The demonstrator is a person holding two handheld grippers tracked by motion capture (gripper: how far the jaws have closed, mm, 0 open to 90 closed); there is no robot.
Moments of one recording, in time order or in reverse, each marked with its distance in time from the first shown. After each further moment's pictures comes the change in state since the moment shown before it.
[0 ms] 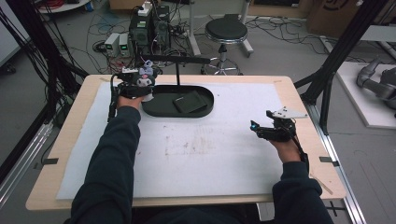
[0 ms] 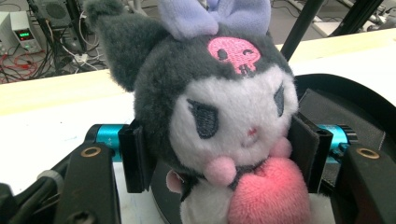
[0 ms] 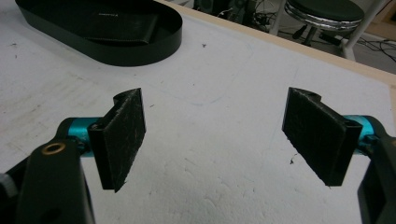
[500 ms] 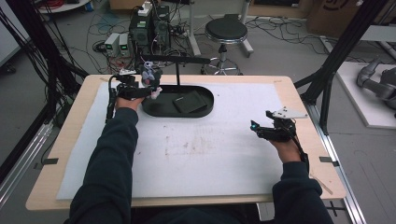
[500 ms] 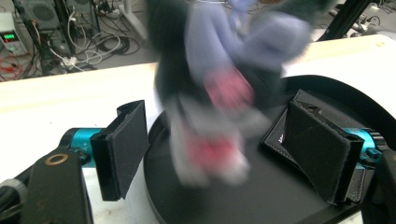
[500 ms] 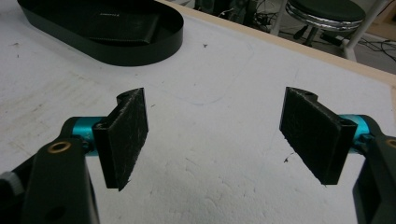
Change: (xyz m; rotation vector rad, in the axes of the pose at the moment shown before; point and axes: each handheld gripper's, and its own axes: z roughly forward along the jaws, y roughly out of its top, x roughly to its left) left arm 0.006 -0.006 -0.004 -0.033 -0.036 -0.004; right arm 0.000 0.000 -0.001 0.003 0.005 -0.003
